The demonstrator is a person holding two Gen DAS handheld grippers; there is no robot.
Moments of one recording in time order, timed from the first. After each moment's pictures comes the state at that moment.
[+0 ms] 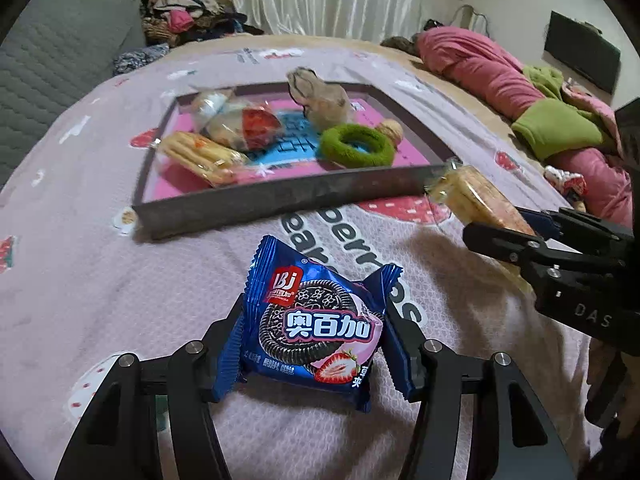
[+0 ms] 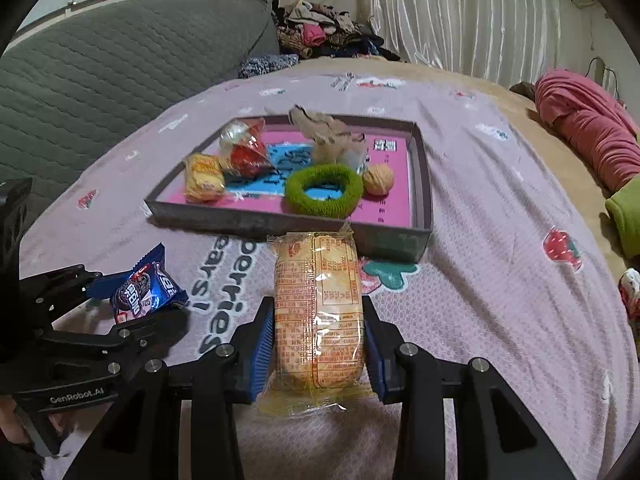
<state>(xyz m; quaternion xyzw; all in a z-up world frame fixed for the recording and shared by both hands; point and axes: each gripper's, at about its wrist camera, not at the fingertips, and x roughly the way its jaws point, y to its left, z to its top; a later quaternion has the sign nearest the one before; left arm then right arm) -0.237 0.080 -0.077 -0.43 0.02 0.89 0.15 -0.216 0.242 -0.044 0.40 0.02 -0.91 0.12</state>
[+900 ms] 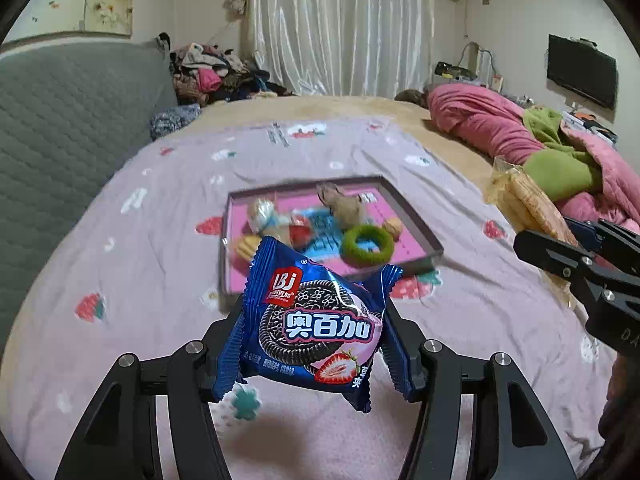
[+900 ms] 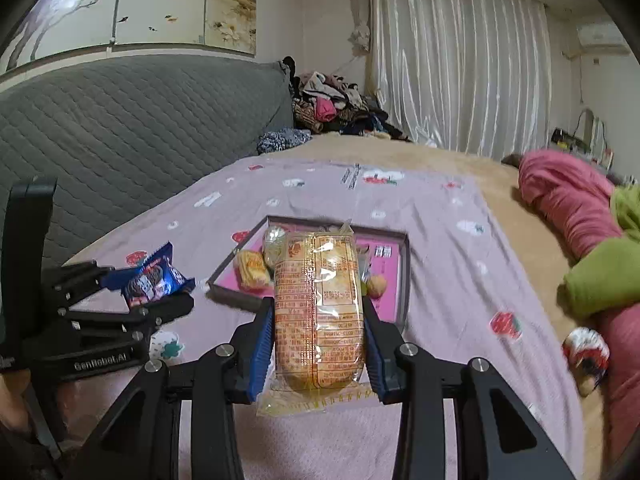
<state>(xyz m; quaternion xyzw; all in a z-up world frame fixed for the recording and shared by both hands) -0.191 0.055 0.050 -0.34 0.03 0.93 0.11 -0.150 0.227 0.080 0.28 0.04 -0.95 0.13</state>
